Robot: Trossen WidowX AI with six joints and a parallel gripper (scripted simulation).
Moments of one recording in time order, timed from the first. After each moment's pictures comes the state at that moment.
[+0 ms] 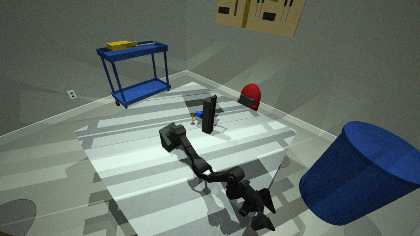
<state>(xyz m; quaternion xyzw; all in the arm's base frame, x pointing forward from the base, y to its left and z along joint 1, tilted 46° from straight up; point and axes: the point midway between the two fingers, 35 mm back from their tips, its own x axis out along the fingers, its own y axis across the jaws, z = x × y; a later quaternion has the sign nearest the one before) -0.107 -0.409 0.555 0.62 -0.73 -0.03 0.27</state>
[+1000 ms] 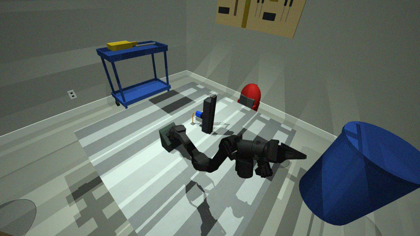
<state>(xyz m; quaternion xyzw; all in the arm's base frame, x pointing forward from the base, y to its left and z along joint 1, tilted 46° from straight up) -0.019 -0.142 0.722 0.39 -0.64 0.09 0.66</state>
